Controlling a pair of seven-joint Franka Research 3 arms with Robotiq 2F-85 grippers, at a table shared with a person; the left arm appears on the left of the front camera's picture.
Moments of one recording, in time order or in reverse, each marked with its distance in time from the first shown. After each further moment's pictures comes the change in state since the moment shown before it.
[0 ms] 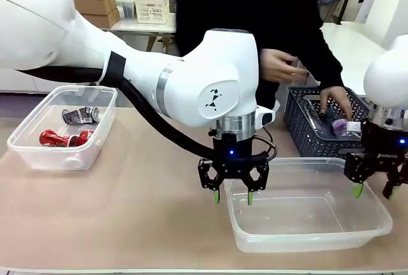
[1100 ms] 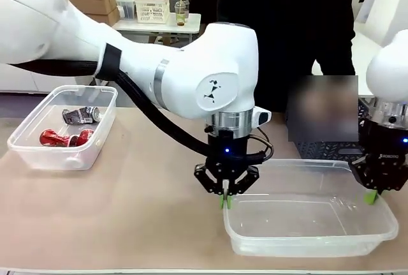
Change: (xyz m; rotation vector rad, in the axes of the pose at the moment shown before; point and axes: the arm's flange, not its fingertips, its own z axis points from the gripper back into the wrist) left arm -0.018 0.010 0.018 0.059 0.061 0.051; right arm -0.034 0.016 0.015 0.026 0.054 0.089
